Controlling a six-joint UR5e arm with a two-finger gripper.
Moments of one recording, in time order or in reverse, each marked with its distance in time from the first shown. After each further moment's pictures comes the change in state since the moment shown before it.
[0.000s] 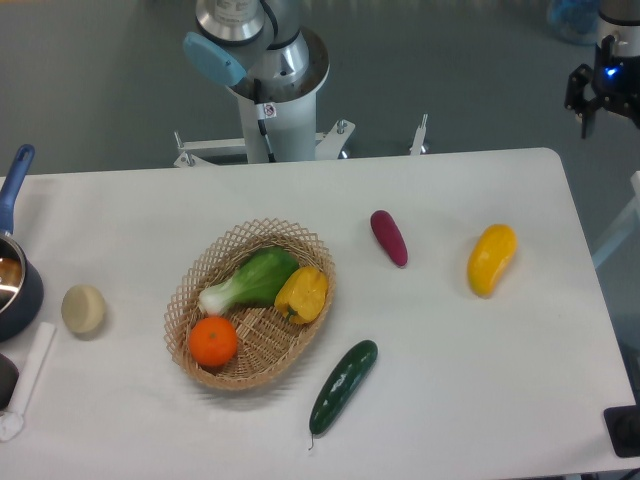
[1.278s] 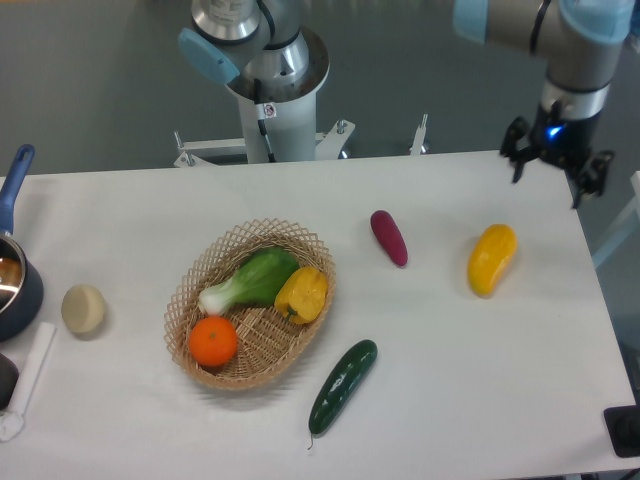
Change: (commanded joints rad) arm -0.109 -0.051 -0.210 0.006 -0.020 -0.352
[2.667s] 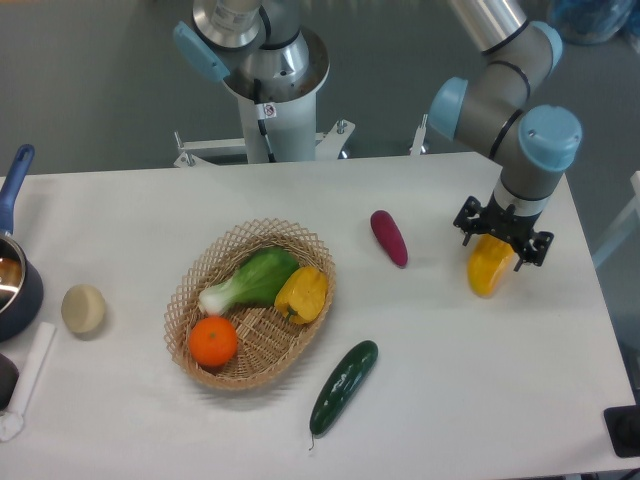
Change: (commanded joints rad) arm -0.057 -0.186 -0.040 0.164 0.051 -0.056
